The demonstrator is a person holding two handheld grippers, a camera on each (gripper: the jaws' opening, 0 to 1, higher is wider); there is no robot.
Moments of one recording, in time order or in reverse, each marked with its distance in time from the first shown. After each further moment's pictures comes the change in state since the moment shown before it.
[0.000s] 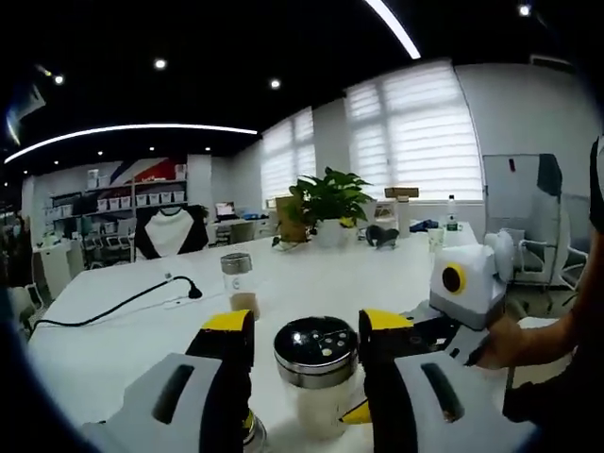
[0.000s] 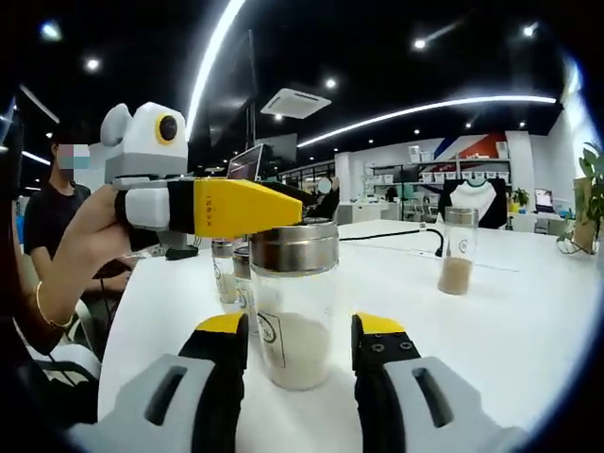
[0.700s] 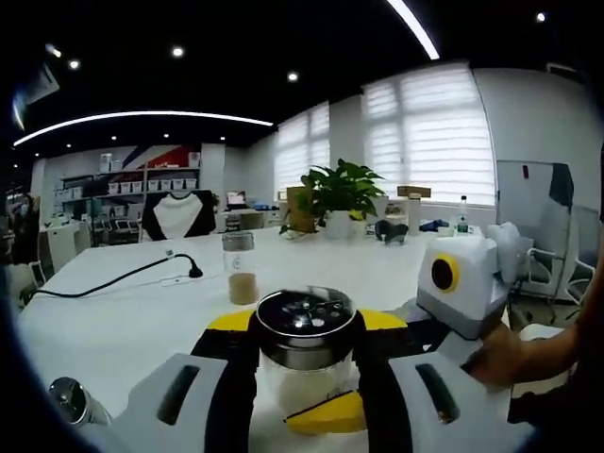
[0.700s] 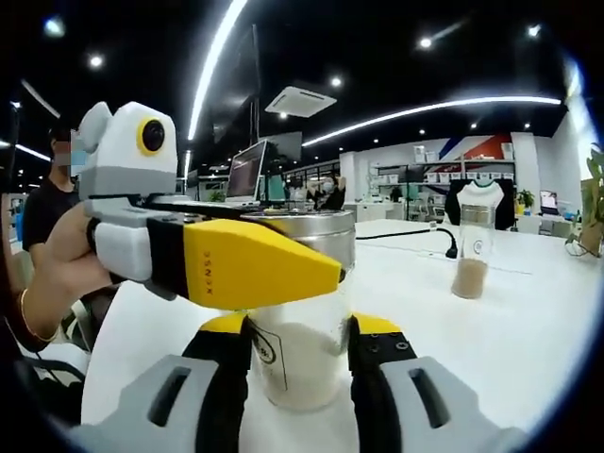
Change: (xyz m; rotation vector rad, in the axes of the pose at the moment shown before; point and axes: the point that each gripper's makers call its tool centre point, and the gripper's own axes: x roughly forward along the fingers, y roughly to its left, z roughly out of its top) left arm 0.013 -0.007 -0.032 -0.059 0.031 0.043; right arm 0.028 0.003 -0.005 -0.009 0.002 0.023
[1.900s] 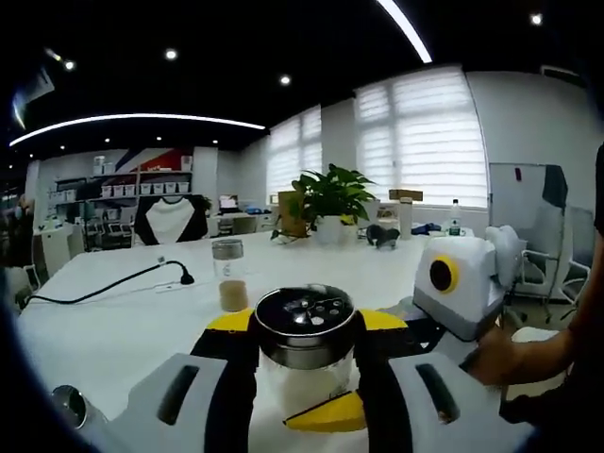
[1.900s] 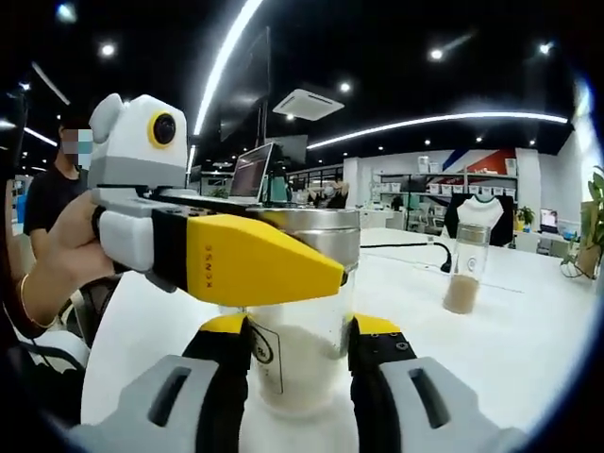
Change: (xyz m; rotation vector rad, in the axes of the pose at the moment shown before) left arm -0.002 -0.009 0.009 0.001 -0.012 -0.028; right arm -0.004 0.001 0.008 -0.075 -0.001 -0.002
